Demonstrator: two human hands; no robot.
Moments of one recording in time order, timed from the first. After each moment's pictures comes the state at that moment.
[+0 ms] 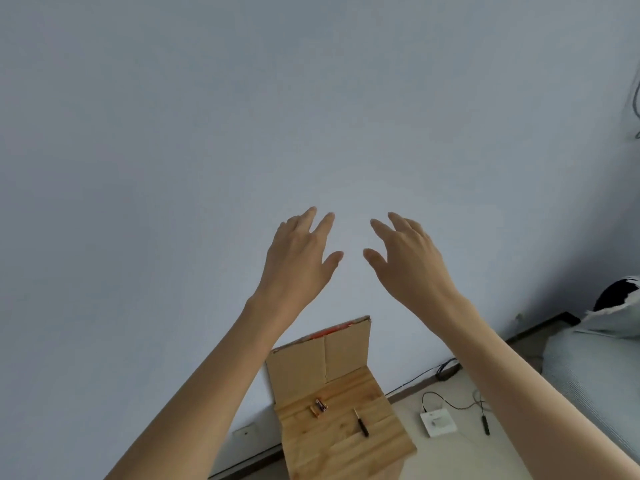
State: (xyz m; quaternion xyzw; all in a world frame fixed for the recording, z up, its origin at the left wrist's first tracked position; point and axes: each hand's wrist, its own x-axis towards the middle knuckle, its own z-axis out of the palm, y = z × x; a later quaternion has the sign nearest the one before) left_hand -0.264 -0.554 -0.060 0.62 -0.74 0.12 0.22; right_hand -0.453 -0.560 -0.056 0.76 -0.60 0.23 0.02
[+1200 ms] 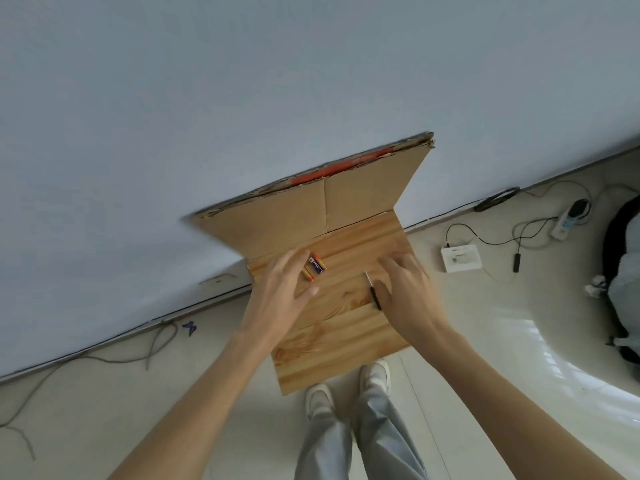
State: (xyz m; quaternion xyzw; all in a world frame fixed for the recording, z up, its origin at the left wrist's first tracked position) left_hand -0.203 -0.685 -0.647 0.70 -0.66 -0.26 0.09; right_hand -0.444 -0.722 -0.616 0.73 -0.64 0.01 -0.25
